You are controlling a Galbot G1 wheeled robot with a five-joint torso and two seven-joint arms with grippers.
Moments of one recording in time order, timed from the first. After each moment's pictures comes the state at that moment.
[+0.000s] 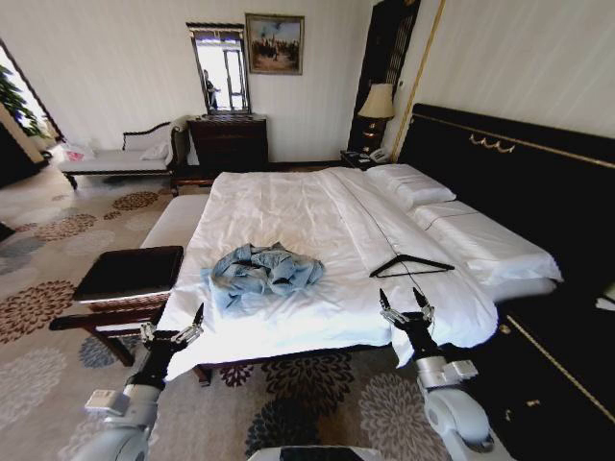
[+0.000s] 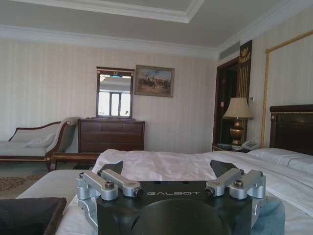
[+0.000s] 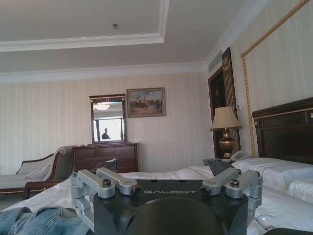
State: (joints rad) left arm 1.85 -1.31 -0.83 -2.27 -0.44 -0.11 0.12; right arm -1.62 1.18 0.62 2.04 0.46 0.30 -0.02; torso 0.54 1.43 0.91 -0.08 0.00
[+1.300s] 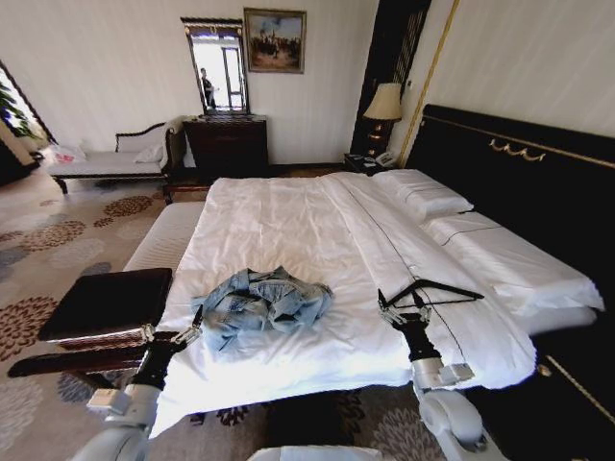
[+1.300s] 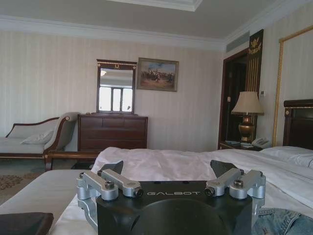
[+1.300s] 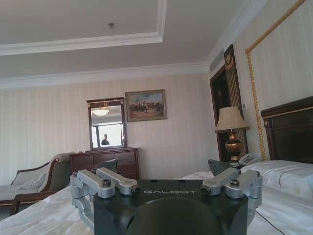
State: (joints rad) left arm 1.84 -1.31 -0.83 -2.24 -0.45 -0.11 0.12; right arm -1.61 1.19 0.60 2.01 0.46 0.36 -0.02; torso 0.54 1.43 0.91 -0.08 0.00
